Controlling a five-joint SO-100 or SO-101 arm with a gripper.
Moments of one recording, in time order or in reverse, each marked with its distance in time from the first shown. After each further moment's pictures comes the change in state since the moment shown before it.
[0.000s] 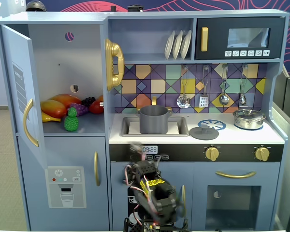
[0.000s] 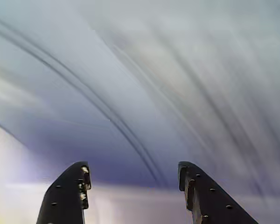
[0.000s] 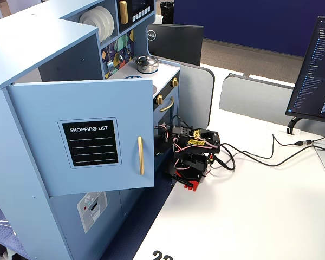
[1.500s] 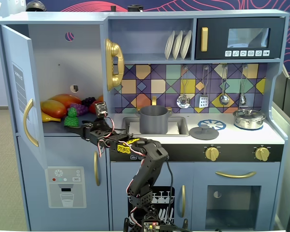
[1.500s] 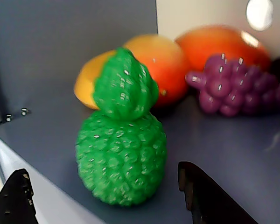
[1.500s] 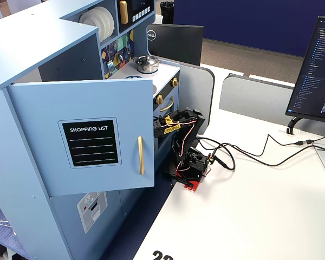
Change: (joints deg) arm -11.2 -65.4 -48.7 -55.1 -4.0
